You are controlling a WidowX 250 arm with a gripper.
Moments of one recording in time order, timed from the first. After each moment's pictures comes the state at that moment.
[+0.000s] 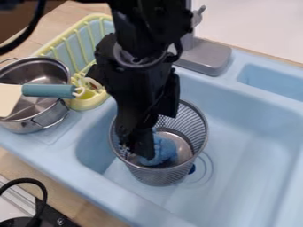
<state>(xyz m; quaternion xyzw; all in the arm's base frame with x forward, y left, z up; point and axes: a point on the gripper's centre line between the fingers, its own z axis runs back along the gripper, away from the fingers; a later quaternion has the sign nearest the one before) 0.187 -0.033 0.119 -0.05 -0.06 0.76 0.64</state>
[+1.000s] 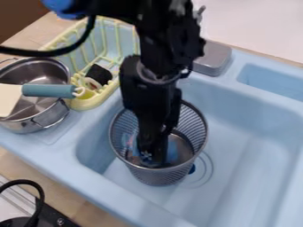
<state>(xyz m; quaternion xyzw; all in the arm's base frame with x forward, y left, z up) 0.202 -0.028 0.074 -0.01 -0.04 0.81 0.58</state>
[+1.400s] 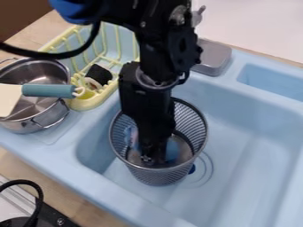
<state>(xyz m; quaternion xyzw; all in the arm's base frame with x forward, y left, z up) 0.201 -0.026 0.068 0.01 -0.04 0.82 0.57</state>
